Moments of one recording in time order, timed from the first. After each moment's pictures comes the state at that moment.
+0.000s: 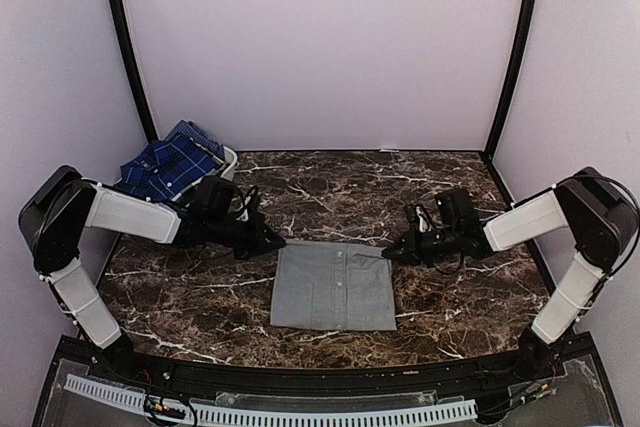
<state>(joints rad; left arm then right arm) -0.57 1.69 0.81 0.16 0.50 -0.94 0.48 1.67 0.65 0.26 -0.65 0.76</state>
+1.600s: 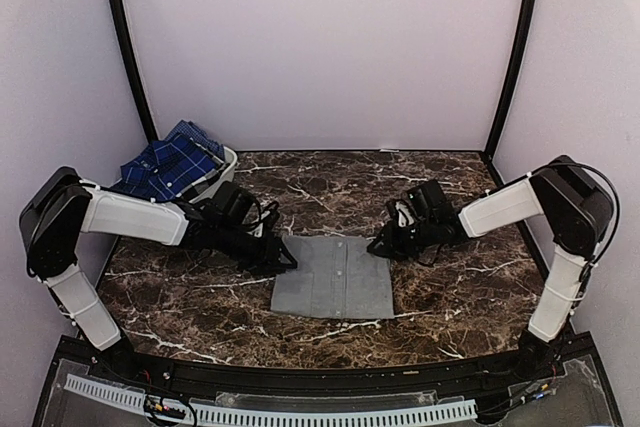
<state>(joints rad) -0.69 1.66 0.89 -0.10 0.49 -0.75 0.57 1.82 0.87 0.10 -0.45 0.68</state>
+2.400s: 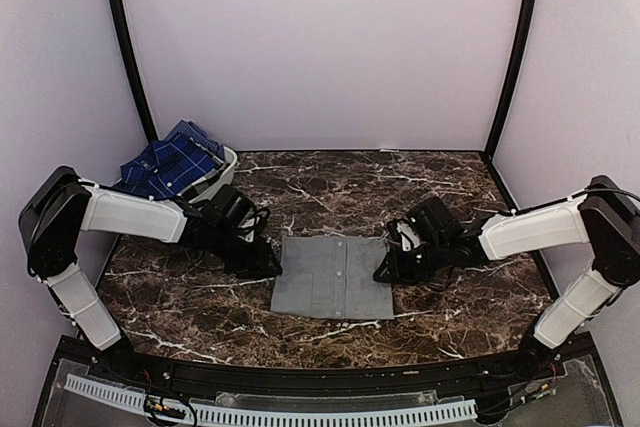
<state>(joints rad) -0.67 1.67 0.88 -0.26 0.35 -0.69 0.75 1.54 0.71 -0.09 -0.30 0.67</state>
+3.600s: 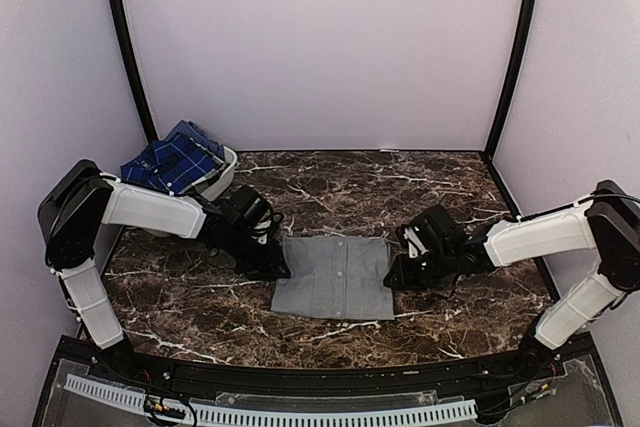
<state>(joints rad) -0.72 1.78 1.00 -0.34 0.33 -0.71 0.78 1.50 0.65 -0.13 -0.17 0.68</state>
